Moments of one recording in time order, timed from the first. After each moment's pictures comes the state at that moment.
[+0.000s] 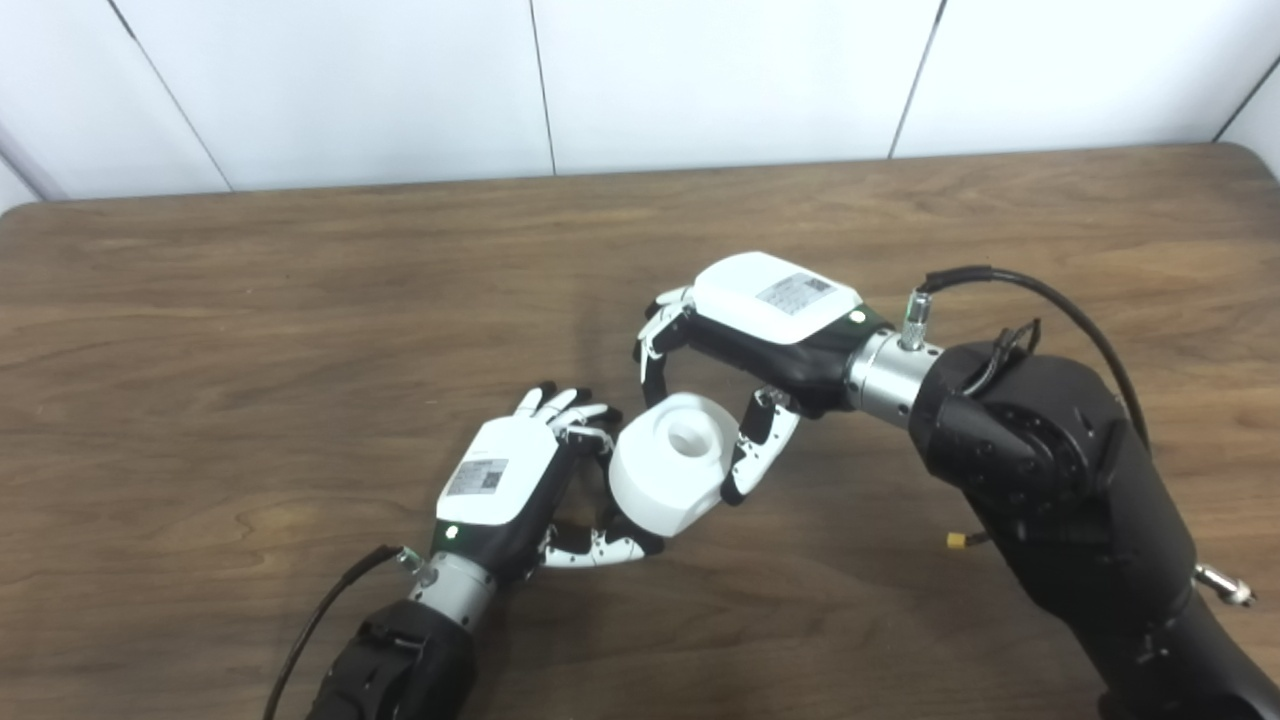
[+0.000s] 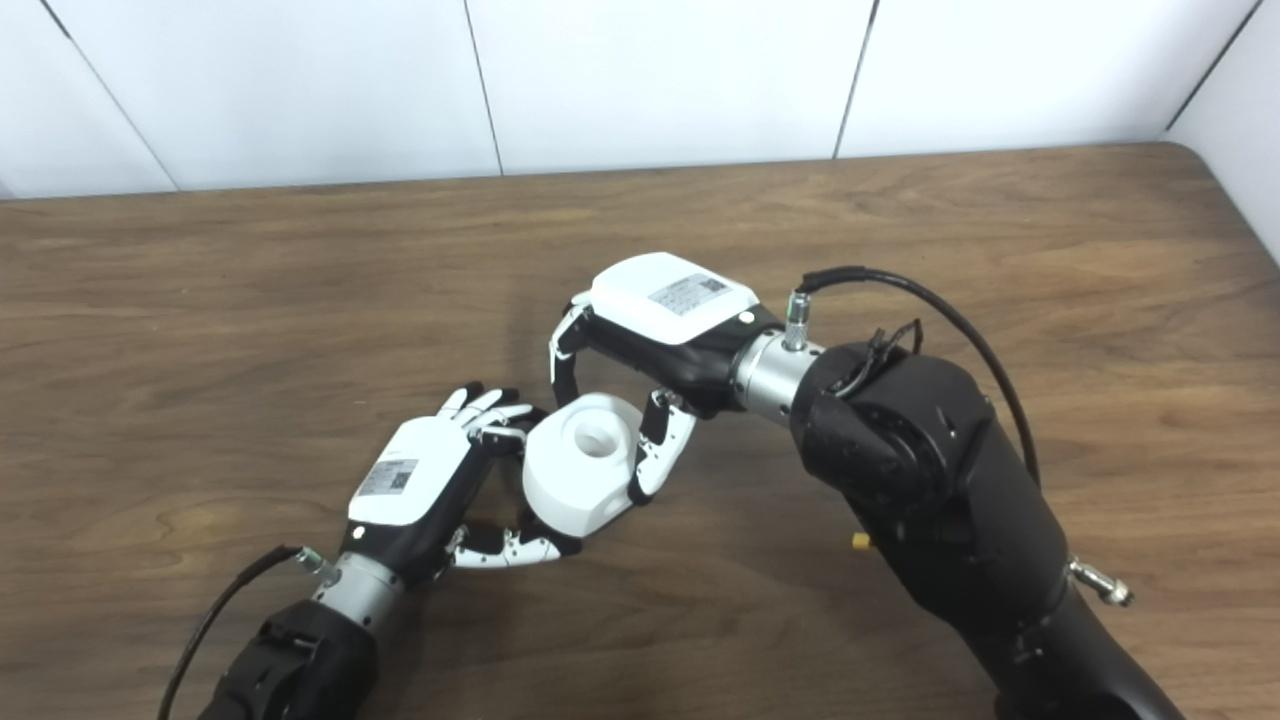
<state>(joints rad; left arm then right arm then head) 0.05 0.24 -0.43 -0.31 0.91 0.10 -0.17 -0.43 -0.33 0.39 -0.62 -0.84 0.28 0.94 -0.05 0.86</state>
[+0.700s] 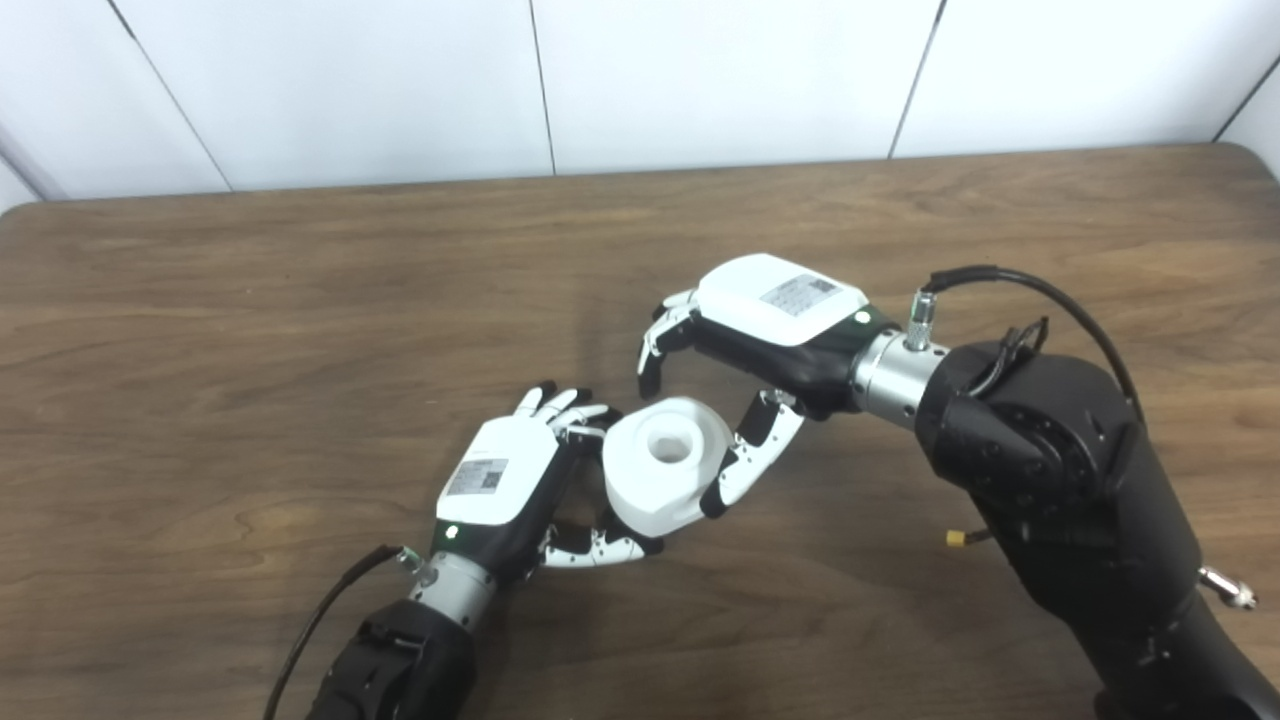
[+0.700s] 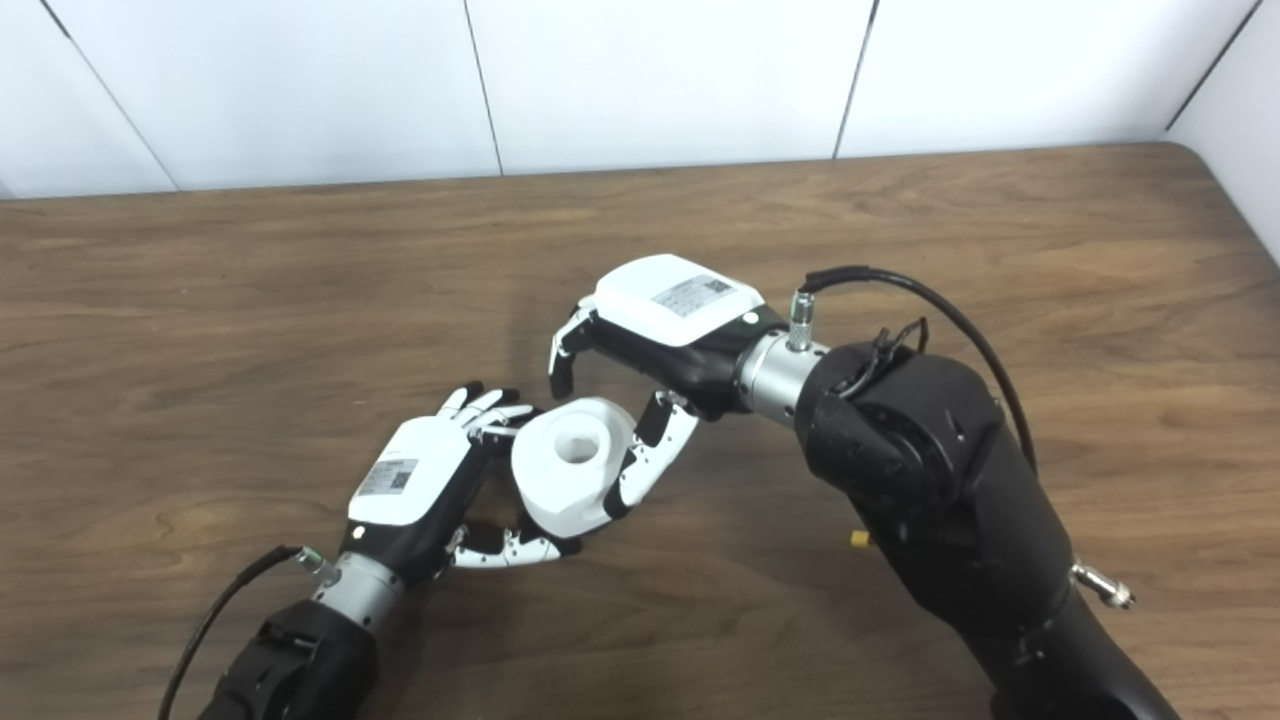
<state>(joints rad) 0.05 0.24 -0.43 -0.31 0.91 0.10 -0.17 -0.43 -0.32 0.38 -0.65 -0.87 0.29 1.01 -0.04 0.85</state>
